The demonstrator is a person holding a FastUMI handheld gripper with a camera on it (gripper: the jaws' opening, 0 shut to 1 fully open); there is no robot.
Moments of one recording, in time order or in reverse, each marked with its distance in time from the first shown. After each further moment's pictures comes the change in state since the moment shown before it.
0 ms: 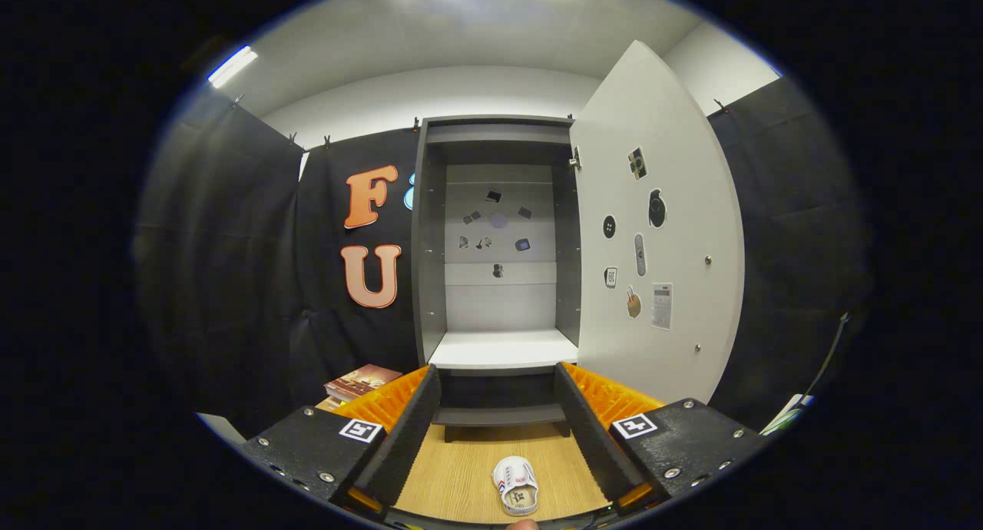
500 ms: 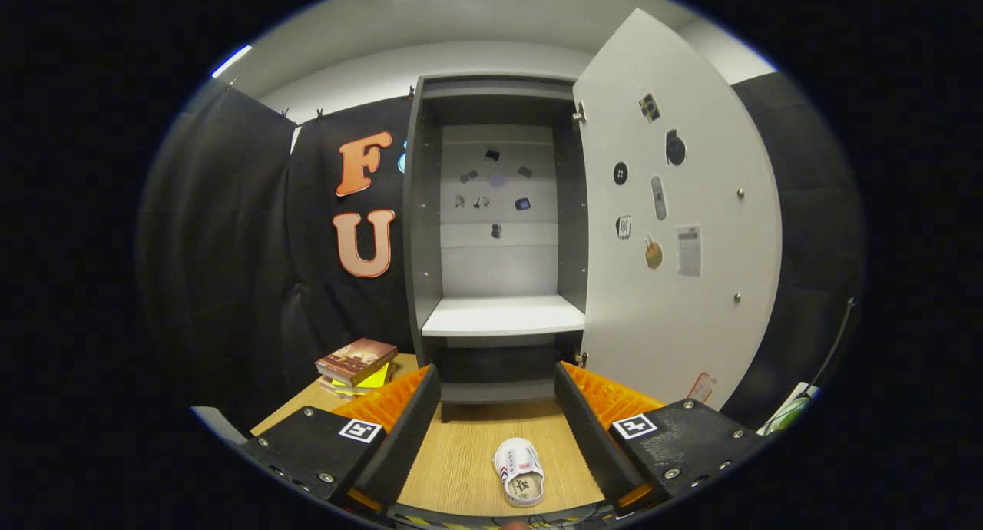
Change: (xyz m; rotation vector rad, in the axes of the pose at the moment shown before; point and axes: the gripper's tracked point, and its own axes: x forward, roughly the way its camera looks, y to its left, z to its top) arm 0.032 0.004 -0.087 0.018 0.176 0.005
